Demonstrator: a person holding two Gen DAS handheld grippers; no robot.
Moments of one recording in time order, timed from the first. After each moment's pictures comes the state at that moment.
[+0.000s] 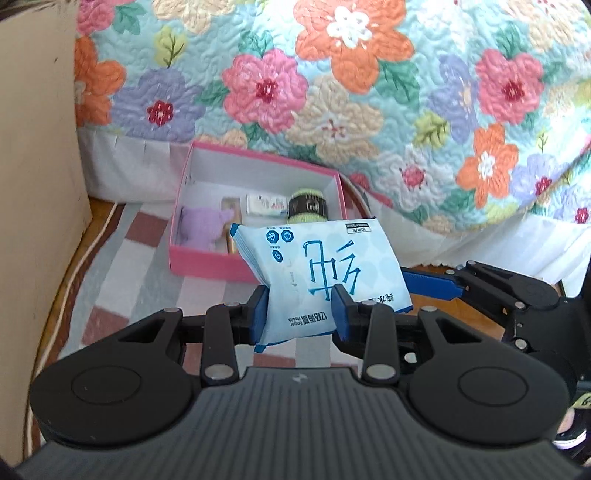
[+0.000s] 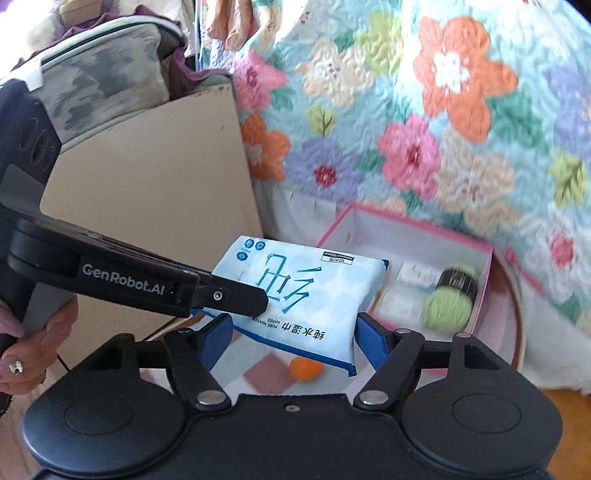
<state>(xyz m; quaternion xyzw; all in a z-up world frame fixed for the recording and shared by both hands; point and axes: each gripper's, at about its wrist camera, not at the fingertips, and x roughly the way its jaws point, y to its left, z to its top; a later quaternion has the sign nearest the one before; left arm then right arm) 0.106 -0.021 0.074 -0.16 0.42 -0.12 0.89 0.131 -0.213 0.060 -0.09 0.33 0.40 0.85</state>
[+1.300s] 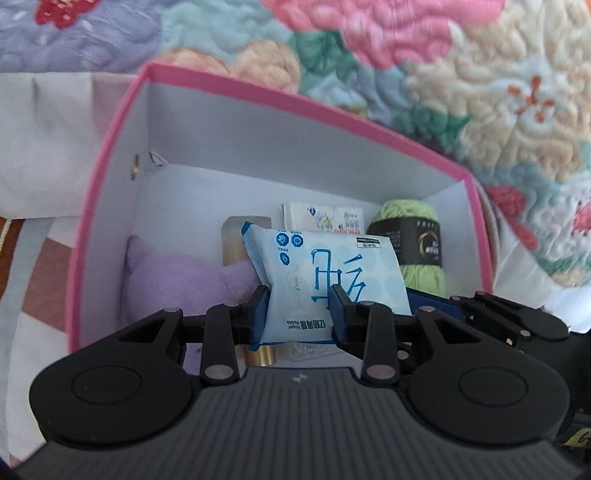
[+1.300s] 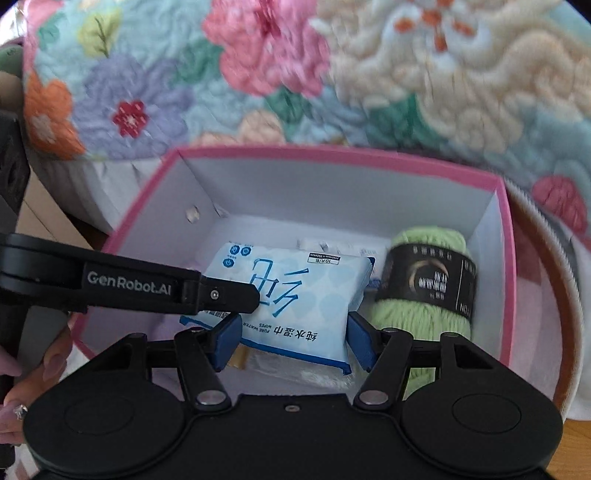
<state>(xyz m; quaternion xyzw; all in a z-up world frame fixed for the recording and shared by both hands) 0.350 -0.008 -0.154 -0.18 0.50 -0.14 0.84 0.361 -0.160 -0.127 -0.06 0.45 0.27 0.85</state>
